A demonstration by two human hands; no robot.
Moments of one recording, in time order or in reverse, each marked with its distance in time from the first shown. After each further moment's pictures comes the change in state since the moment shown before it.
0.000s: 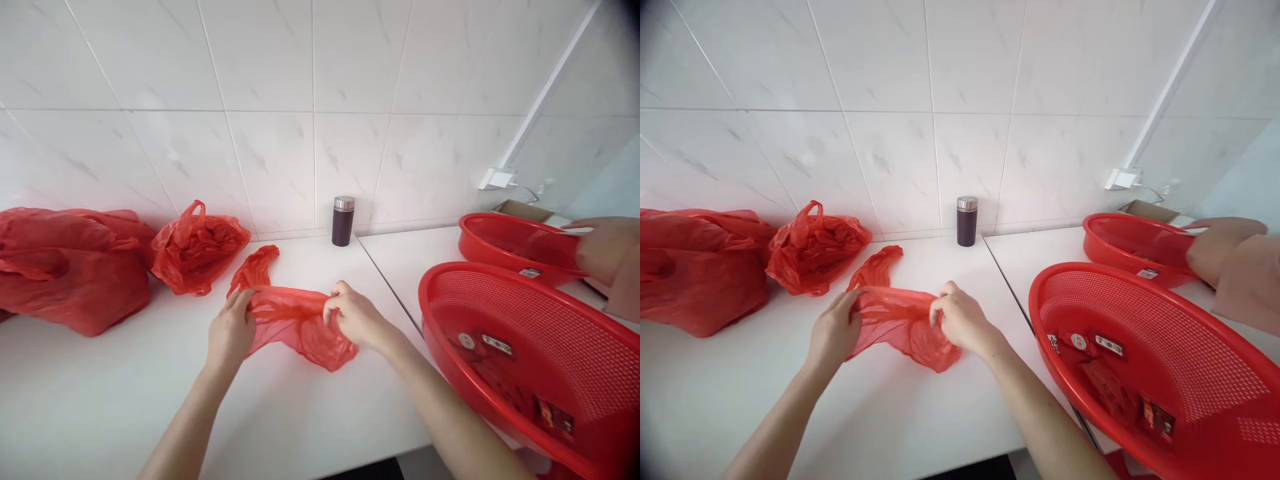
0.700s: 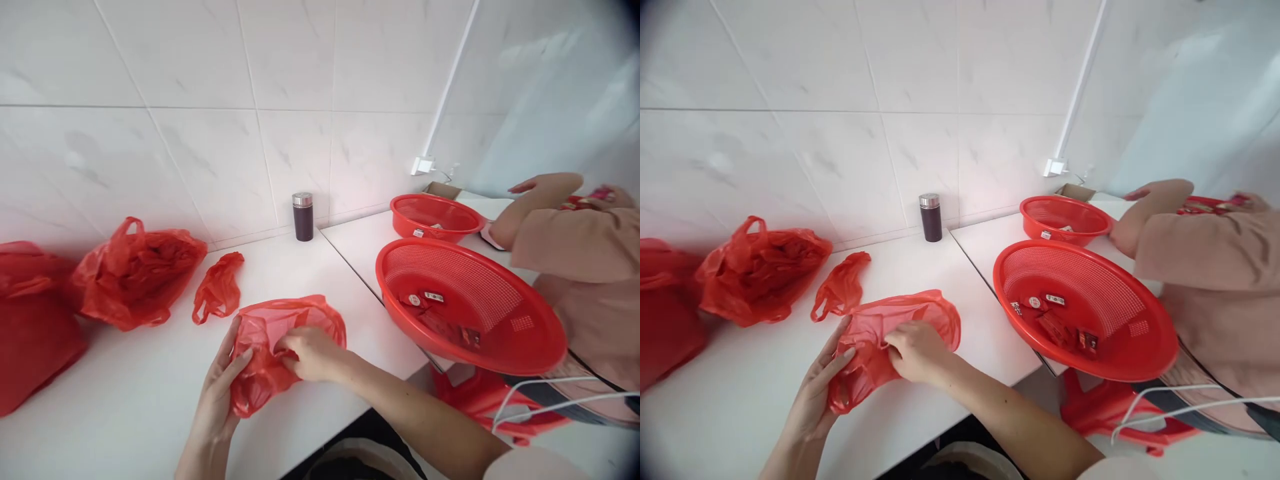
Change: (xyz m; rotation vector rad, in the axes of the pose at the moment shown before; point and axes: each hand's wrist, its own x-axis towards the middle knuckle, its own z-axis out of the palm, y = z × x) left_hand -0.059 0.033 -0.019 -1.449 -0.342 -0.595; right_hand -0.028 -0.027 0.081 -0.137 0.204 -0.207
